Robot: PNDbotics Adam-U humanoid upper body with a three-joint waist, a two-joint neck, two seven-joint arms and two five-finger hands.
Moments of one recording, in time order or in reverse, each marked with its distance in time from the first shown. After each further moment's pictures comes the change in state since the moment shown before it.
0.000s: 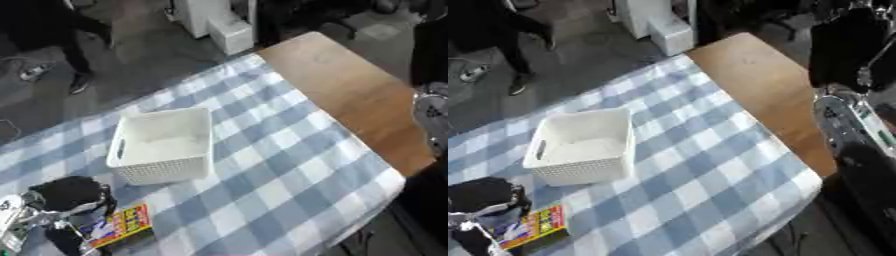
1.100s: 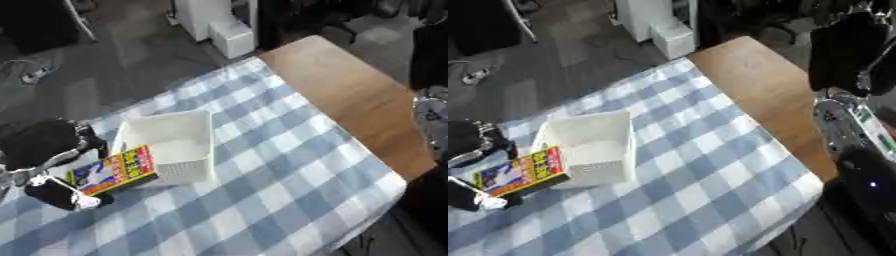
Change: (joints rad) left arm -0.051 0.011 0.151 -0.213 0.058 0.079 0.102; right arm 0.001 0.000 0.000 0.000 0.003 -0.001 -0.004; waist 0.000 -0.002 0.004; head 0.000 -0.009
